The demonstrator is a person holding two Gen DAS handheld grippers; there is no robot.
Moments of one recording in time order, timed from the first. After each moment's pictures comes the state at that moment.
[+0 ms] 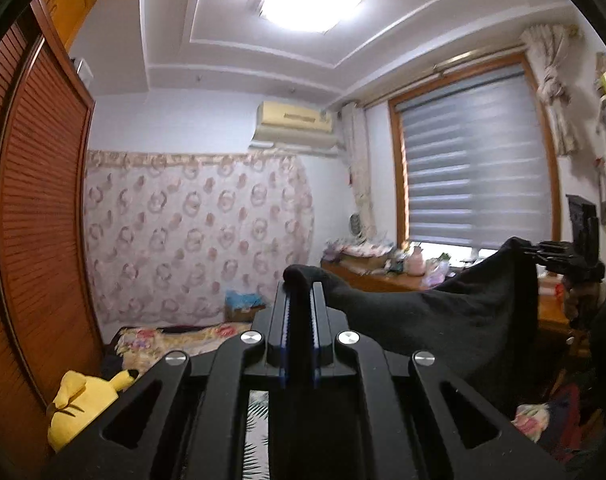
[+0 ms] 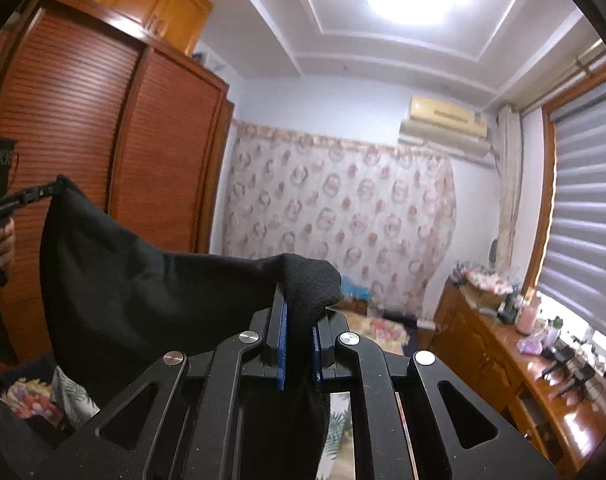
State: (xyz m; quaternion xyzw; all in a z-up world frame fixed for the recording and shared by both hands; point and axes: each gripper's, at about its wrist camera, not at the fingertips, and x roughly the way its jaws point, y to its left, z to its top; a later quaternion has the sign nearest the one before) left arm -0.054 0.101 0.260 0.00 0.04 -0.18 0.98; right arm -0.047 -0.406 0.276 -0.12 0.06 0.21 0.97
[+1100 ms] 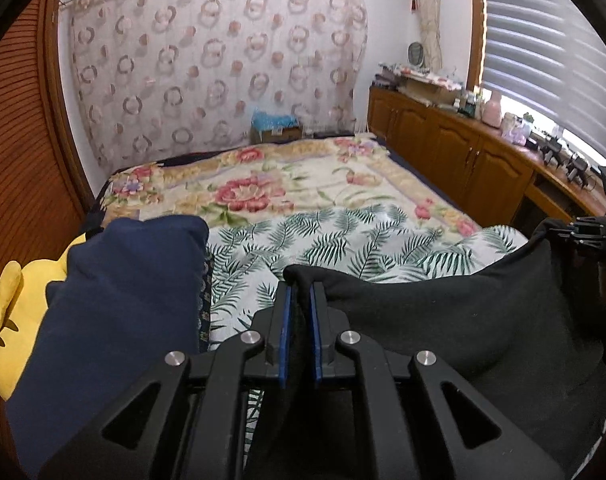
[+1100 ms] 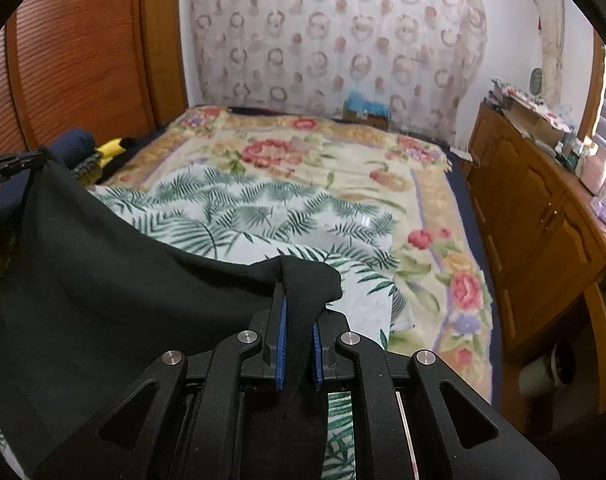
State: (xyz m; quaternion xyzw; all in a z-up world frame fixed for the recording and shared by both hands) left arm 0.293 0.021 -0.003 0.03 0.34 -0.12 0.93; right arm 0.329 -0.404 -0.041 -0.11 0.36 0.19 0.91
